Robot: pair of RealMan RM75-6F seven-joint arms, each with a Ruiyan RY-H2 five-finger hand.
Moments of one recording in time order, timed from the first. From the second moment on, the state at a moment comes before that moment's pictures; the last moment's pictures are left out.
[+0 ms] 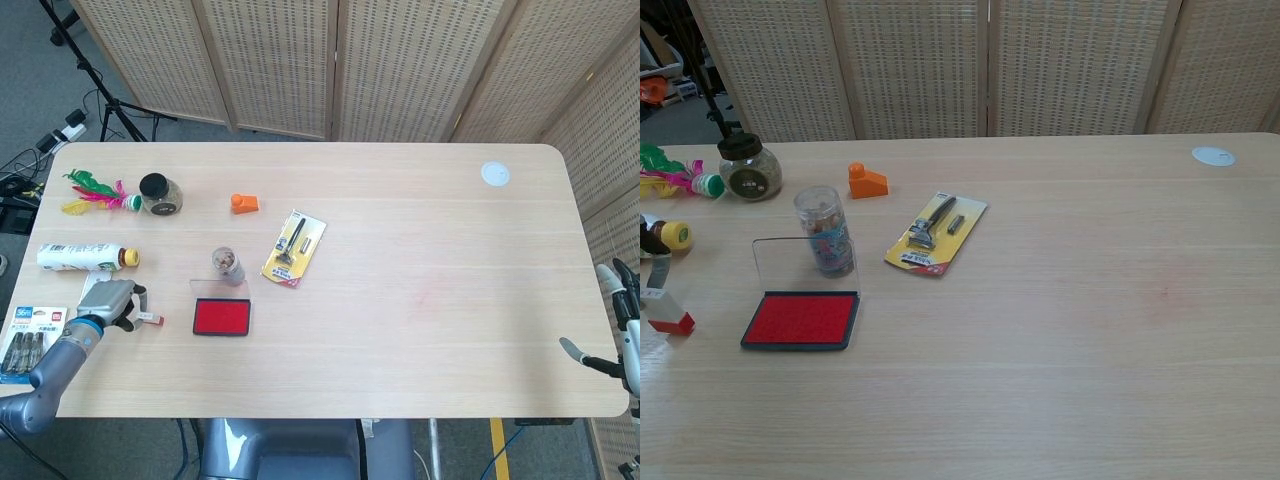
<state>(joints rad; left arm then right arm) -0.68 -1.23 0.03 -1.49 0.80 0.69 0.21 0.06 -1.05 0.13 -1.57 -1.51 1.57 0.29</state>
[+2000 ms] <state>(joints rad) -0.53 -0.95 0.02 -1.75 1.12 0.99 0.06 0.05 -1.04 0.13 -1.57 -1.51 1.59 0.31</state>
